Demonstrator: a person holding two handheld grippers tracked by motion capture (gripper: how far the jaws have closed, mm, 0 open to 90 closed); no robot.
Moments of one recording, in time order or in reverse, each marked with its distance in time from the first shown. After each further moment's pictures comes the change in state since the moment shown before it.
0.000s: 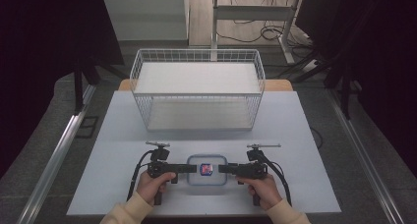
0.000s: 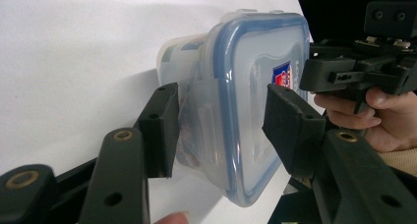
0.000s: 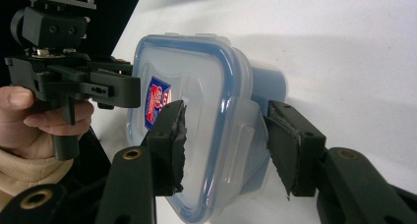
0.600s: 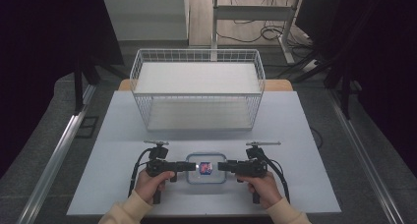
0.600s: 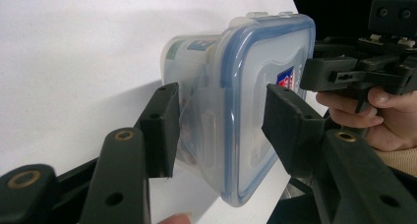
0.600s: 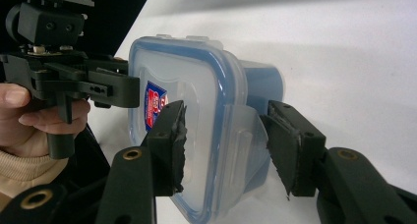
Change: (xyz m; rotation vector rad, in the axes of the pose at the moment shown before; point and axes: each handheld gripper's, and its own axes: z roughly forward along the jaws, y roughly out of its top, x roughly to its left) left arm -0.007 0.004 -0.007 -0.026 0.012 0.040; right arm 0.009 0.007 -0.003 -0.022 -0.007 -0.054
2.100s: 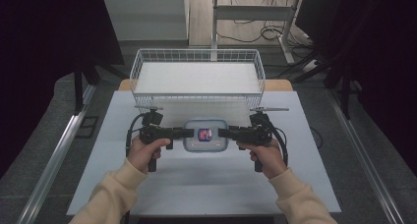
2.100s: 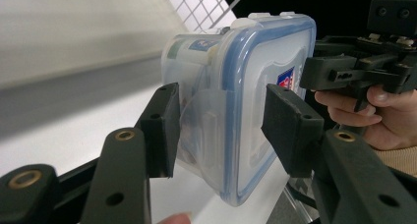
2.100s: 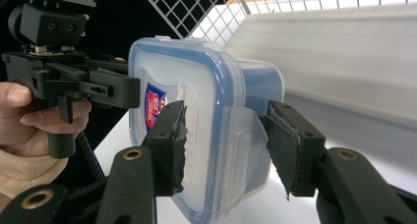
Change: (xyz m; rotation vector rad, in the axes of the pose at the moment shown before) left arm -0.047 0.085 -0.049 -0.112 0.002 0.144; right arm 0.047 0.090 -0.034 -0.118 -0.010 -0.153
